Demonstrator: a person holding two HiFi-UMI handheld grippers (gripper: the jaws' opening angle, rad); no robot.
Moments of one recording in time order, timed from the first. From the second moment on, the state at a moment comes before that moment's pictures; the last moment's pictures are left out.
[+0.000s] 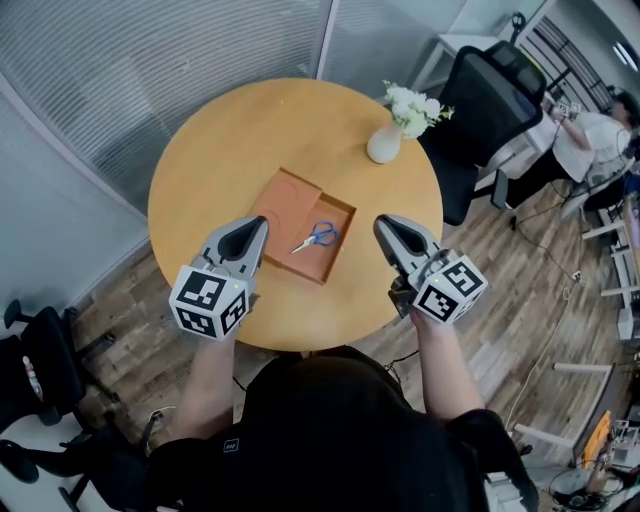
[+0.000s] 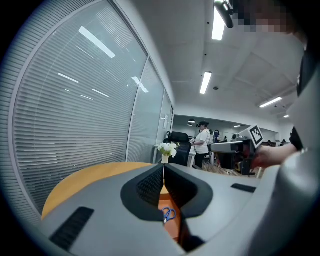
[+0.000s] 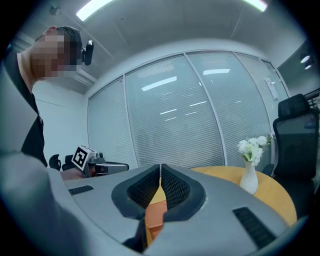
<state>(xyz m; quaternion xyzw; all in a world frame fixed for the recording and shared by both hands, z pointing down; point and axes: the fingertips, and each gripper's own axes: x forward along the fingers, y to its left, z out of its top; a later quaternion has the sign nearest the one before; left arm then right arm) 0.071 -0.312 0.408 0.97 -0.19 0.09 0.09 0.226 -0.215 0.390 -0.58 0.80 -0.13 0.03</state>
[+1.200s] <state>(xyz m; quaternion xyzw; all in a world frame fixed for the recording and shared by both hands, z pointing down) 0.065 -0.337 0.459 0.92 -0.33 0.12 0.15 0.200 -0.303 0.597 -0.24 0.88 -0.02 -0.41</state>
